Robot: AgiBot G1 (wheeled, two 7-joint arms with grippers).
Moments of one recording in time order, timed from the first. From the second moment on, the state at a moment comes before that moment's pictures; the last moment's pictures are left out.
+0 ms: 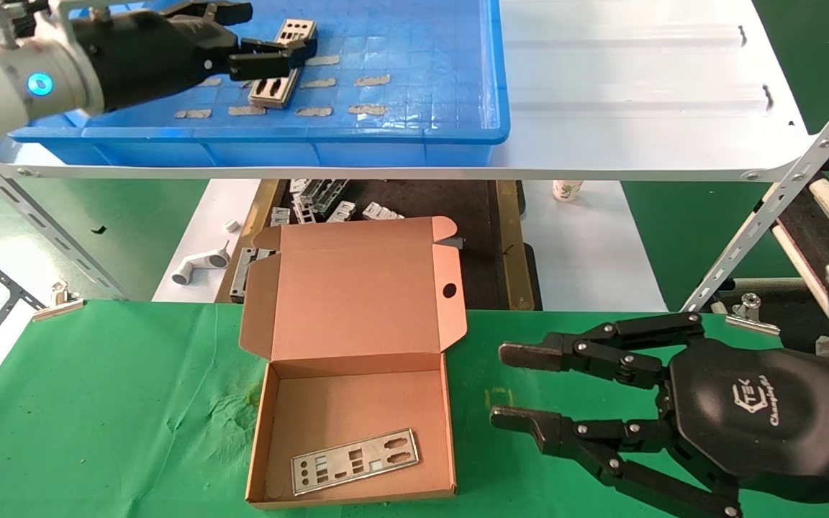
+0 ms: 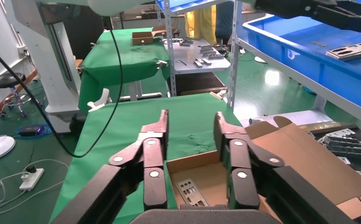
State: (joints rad) left arm -1.76 1.05 0.50 -0.53 1.32 0.87 -0.21; right arm 1.09 -0.58 -0.35 1.28 -0.69 -1.47 0.15
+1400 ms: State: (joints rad) left arm -1.92 1.20 0.57 -0.20 1.45 0.76 -0.27; right arm 1.09 -0.58 -0.35 1.28 -0.69 -1.47 0.15
